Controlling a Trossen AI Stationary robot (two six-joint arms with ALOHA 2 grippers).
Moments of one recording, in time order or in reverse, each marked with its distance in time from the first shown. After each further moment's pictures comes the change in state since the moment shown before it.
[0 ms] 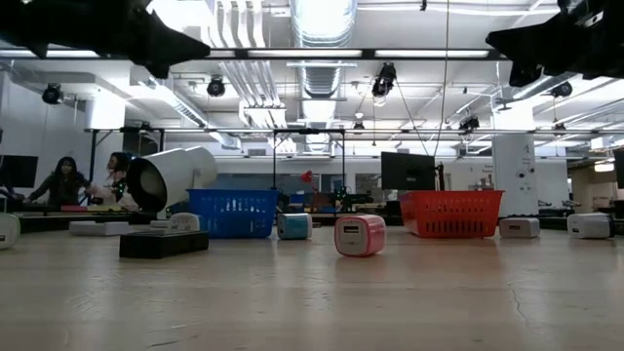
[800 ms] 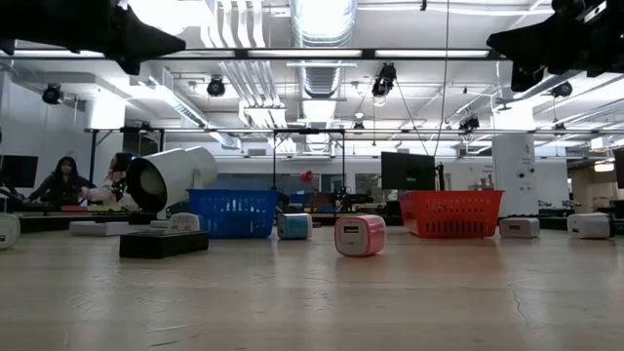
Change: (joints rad) left arm 0.004 -0.249 -0.028 -0.145 -0.123 -0.015; right arm 0.000 0.000 0.046 -0.105 0.006 0.113
